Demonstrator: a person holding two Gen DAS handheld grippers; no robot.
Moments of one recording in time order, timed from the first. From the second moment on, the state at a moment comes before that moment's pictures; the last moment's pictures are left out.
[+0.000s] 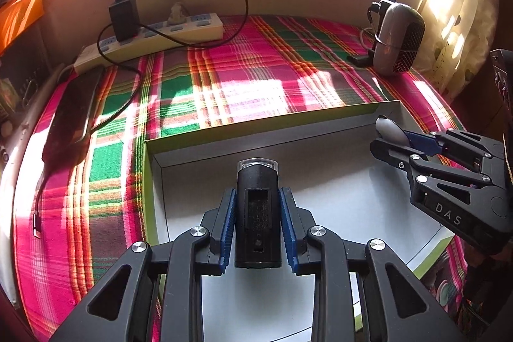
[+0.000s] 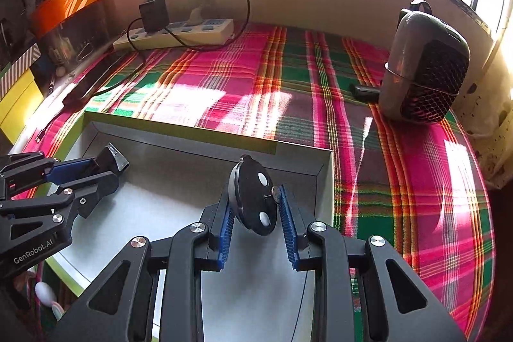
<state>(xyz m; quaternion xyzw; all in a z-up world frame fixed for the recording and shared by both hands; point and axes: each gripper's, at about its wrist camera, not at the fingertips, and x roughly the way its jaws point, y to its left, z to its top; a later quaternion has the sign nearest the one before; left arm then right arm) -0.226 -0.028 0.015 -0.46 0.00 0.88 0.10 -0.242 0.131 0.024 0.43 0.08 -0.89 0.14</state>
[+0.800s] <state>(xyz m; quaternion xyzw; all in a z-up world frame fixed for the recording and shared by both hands) -0.232 -0.021 0.012 -0.46 0.01 0.88 0.09 -0.245 0.125 0.016 0.43 0.10 -0.89 0.12</state>
